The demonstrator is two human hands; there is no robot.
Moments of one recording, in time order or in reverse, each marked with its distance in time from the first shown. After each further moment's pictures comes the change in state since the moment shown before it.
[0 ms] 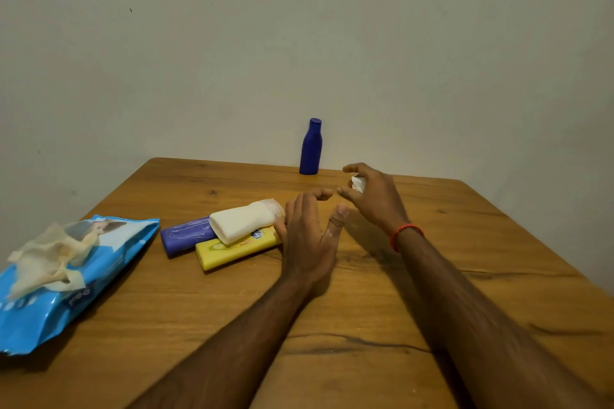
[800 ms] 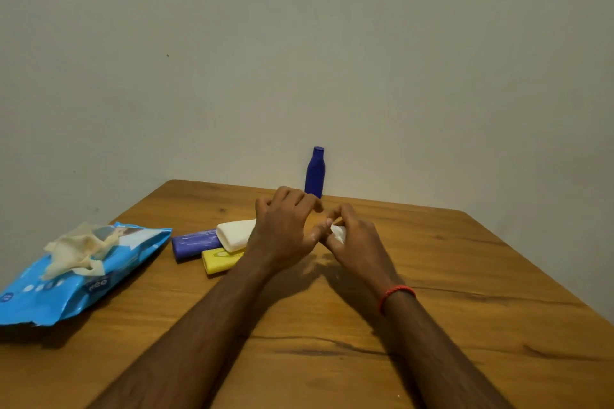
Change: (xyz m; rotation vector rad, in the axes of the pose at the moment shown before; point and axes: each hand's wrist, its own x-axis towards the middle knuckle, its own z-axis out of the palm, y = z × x) left_hand 0.032 -0.005 -0.049 0.664 -0.053 0.415; right_hand -0.078 -0.028 -0.003 0.098 -0.107 -0.144
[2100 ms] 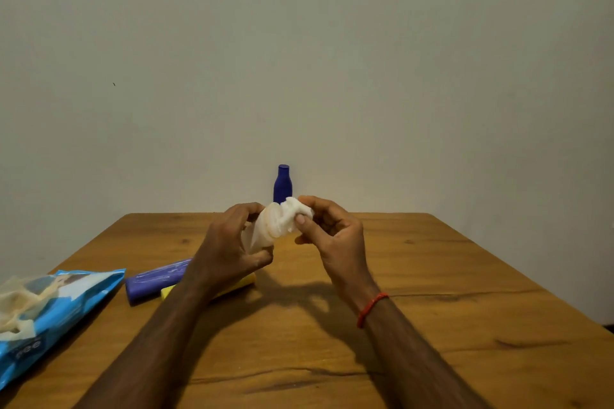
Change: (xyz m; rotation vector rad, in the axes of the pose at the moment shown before) left_hand 0.004 -0.036 -0.017 -0.342 0.021 0.113; right_hand -0.008 -0.029 -0.022 0.919 0.268 -0.113
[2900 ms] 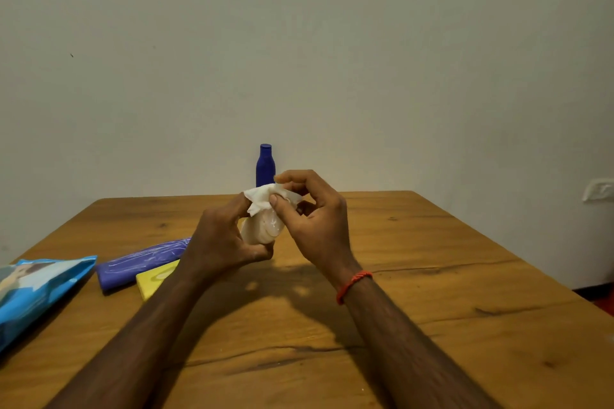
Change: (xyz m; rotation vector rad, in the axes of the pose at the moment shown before) left_hand -0.002 0.021 0.013 -0.079 -0.049 0.044; right_hand -0.001 -0.005 0.004 -0.421 0.042 -0.317
